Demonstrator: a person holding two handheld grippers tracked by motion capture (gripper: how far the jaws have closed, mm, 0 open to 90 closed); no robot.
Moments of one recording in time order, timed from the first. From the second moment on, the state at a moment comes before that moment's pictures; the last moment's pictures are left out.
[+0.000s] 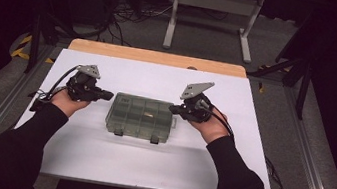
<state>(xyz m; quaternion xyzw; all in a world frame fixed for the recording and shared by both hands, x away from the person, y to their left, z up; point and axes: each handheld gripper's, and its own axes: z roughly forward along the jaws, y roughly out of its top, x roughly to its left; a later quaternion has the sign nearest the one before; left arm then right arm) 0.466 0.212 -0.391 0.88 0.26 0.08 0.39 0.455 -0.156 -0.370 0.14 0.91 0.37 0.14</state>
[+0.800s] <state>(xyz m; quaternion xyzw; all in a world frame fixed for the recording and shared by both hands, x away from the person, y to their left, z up) 0.445 0.203 -0.395 0.90 0.22 0.05 0.37 0.433 -0.141 -0.384 0.12 0.93 0.34 0.11</state>
